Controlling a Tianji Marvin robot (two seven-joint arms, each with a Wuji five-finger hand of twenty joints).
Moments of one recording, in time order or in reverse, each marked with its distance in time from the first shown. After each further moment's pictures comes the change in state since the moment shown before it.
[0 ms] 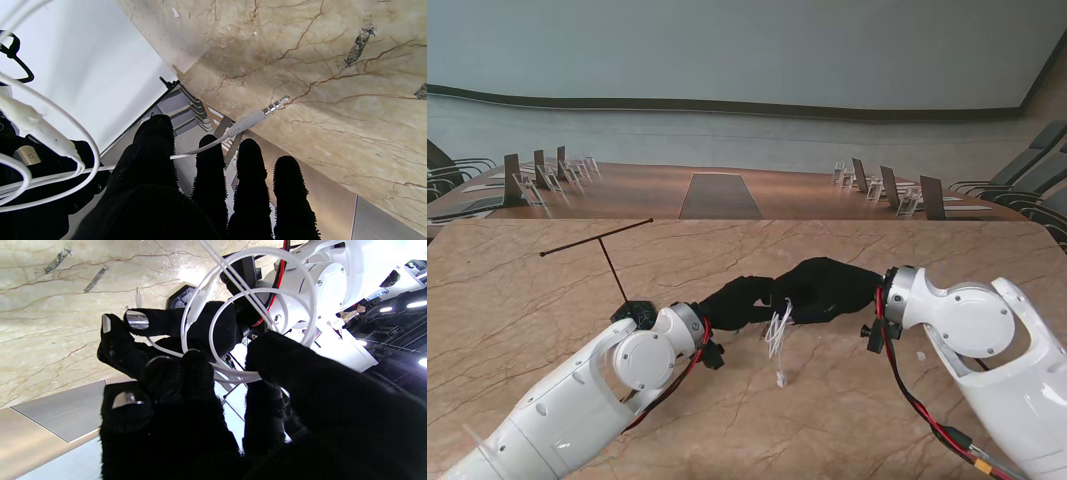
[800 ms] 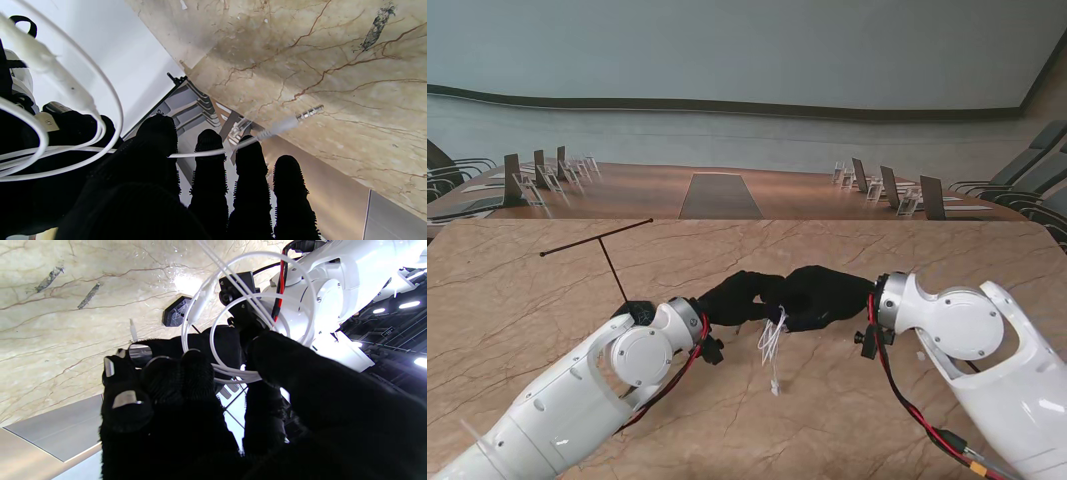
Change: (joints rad) left arm -0.011 0.004 -0.004 0.001 -0.013 -0.037 0.005; right arm 0.013 0.002 -0.044 0.030 0.018 -0.002 0.001; left_hand -0.111 -0.114 0.264 0.000 -0.035 0.034 0.071 -0.047 0.124 0.000 0.066 0.039 0.072 0.009 0.116 0.056 0.007 0.002 0.020 0.072; right_hand 0.000 0.000 0.000 0.000 0.000 0.000 0.000 0.000 -0.002 0.000 0.007 -0.013 0.000 0.000 0.000 0.000 -0.002 0.000 0.000 0.000
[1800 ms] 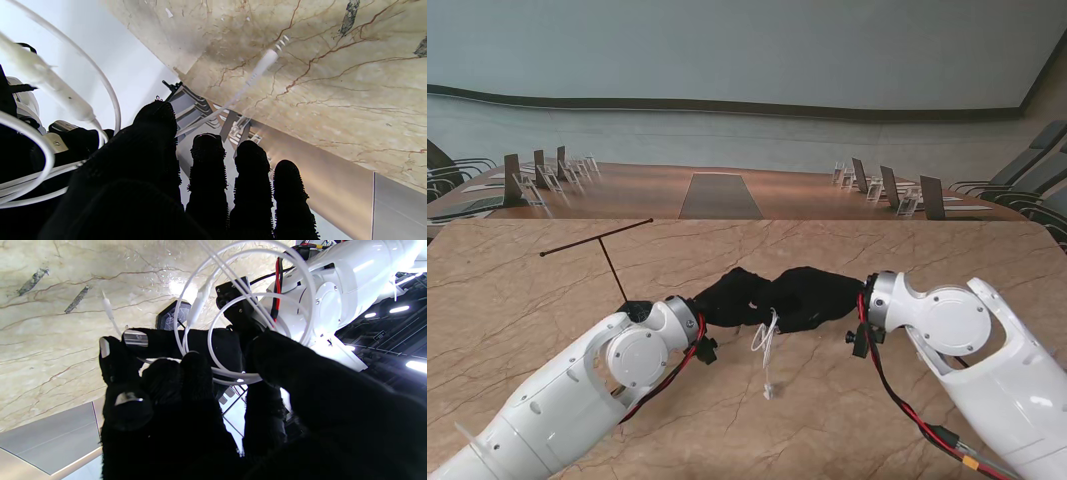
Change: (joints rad) left arm 0.006 0.016 -0.016 -0.017 0.103 -0.026 -0.009; right arm 0.044 -0.003 -0.056 0.034 0.015 -0.009 -0.003; left_hand -0.044 -0.139 0.111 -0.034 0.189 -0.008 -0.040 -0.194 0.121 -0.017 0.211 0.068 0.082 0.025 0.175 0.167 -0.037 -0.011 -0.047 0.185; right_hand 0.000 0.000 0.000 0.000 0.000 0.000 0.000 0.002 -0.069 0.023 0.006 -0.011 -0.051 0.010 0.003 0.012 -0.052 0.000 0.000 -0.009
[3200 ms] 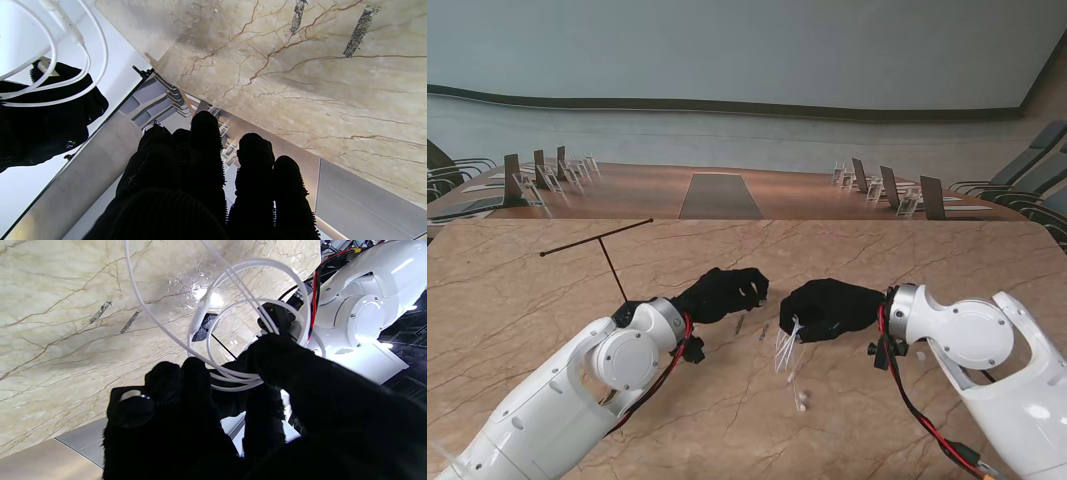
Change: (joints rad) left arm 0.084 0.013 -0.091 -0.091 0.023 0.153 -0.015; right arm -0.105 0.011 0.111 -0.046 -0.063 0.061 0.043; left_hand 0.223 0.350 -0.460 -0.001 -0.330 0.240 0.066 0.404 0.054 -0.034 -0.144 -0.442 0.156 0.047 0.030 -0.075 0.031 0.000 0.187 -0.015; right_hand 0.000 0.021 -0.018 0.022 -0.025 -0.002 0.001 0.058 -0.137 0.030 0.023 -0.014 -0.098 0.003 -0.006 0.051 -0.100 -0.028 -0.035 0.035
